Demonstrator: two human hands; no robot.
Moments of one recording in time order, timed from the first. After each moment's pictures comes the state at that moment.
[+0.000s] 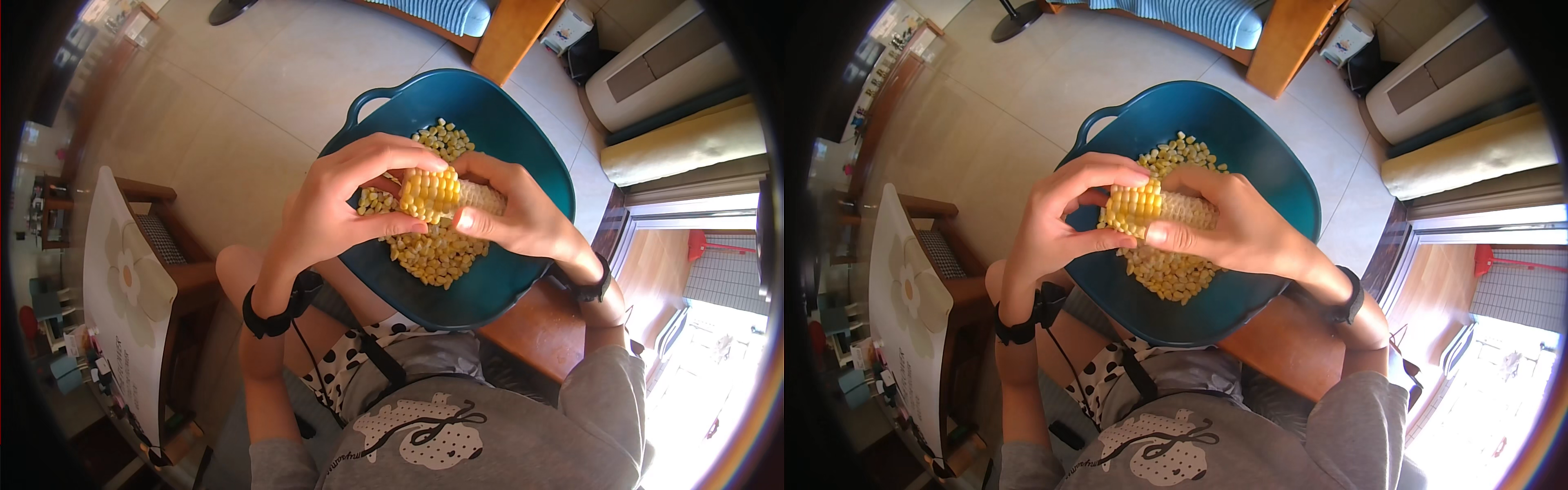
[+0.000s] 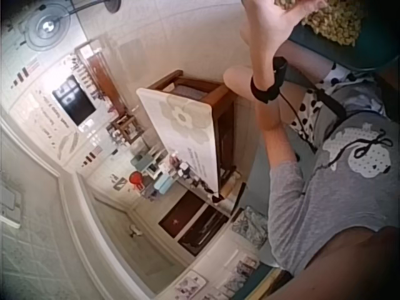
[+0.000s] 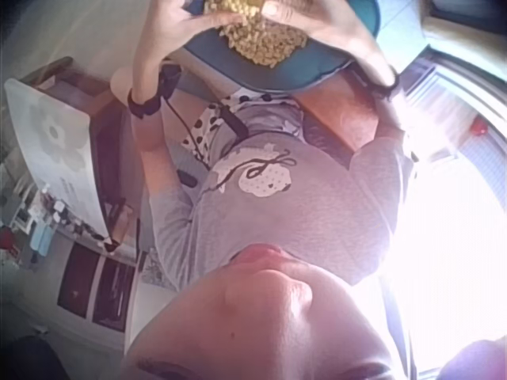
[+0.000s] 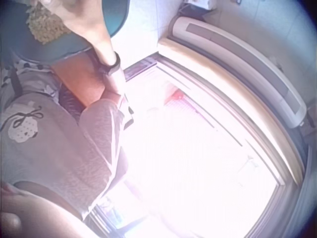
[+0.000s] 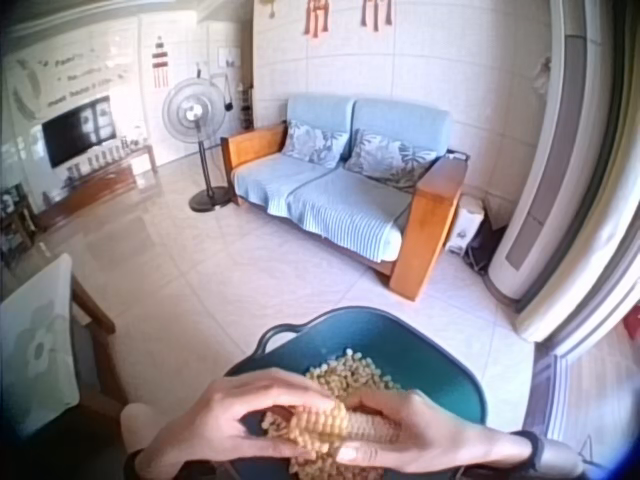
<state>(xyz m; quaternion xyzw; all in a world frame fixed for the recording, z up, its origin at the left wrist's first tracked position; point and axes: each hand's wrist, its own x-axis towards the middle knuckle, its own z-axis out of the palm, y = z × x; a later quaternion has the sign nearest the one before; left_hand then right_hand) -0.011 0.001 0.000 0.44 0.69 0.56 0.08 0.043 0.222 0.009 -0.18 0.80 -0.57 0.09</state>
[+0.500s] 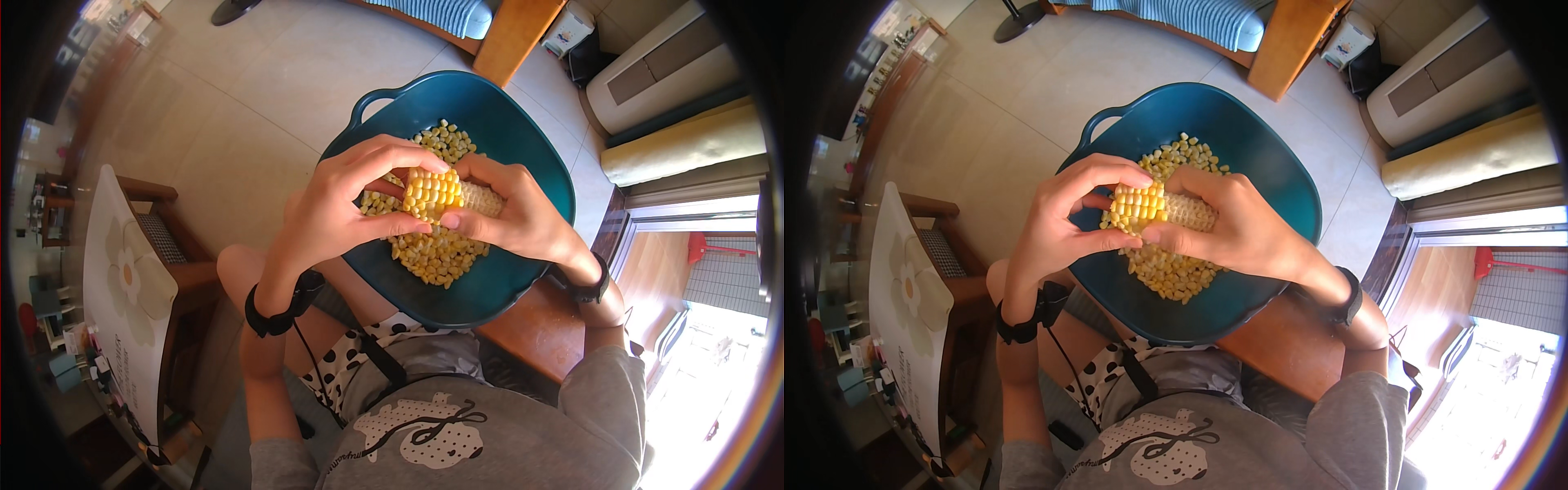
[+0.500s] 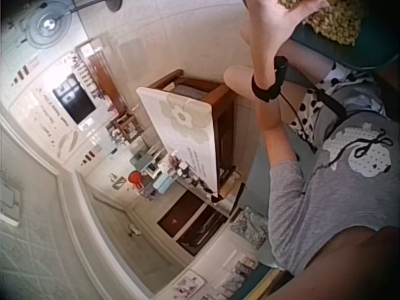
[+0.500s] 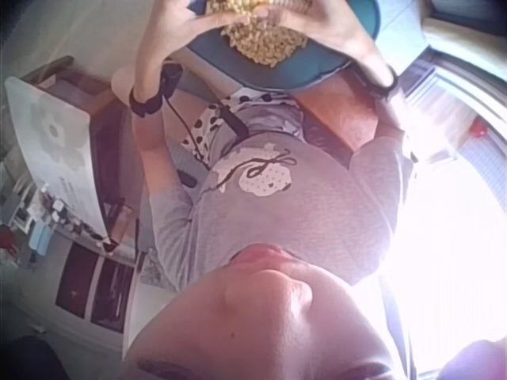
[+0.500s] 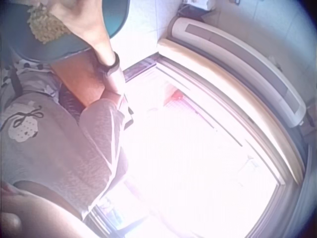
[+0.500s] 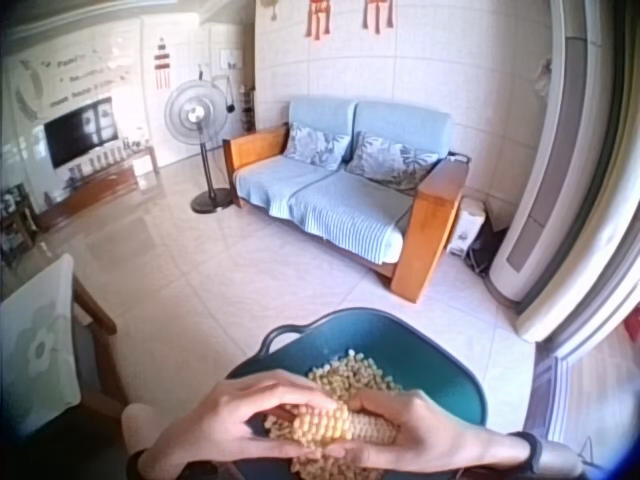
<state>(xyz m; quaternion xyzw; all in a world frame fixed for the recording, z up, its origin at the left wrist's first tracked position) -0.007 0.002 0.000 0.42 0.71 0.56 0.09 0.044 0.222 0.015 -0.17 0.82 -0.53 0.11</state>
